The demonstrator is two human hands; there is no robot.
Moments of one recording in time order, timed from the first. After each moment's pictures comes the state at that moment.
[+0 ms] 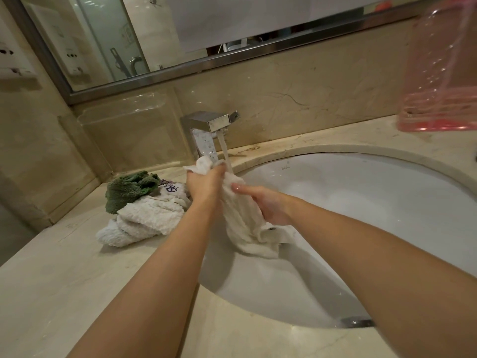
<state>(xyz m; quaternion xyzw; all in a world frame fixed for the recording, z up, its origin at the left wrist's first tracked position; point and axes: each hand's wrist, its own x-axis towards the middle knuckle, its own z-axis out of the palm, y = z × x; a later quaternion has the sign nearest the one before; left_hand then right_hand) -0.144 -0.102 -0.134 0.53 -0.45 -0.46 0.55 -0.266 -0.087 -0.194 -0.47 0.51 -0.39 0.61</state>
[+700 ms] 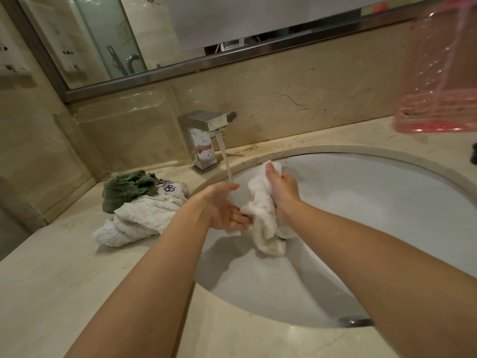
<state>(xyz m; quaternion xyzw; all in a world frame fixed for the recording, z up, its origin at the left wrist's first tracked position) -0.138 -0.099 -0.134 0.57 -0.45 -0.67 0.15 -0.273 -0.079 -0.188 -0.25 0.52 -0.70 0.42</state>
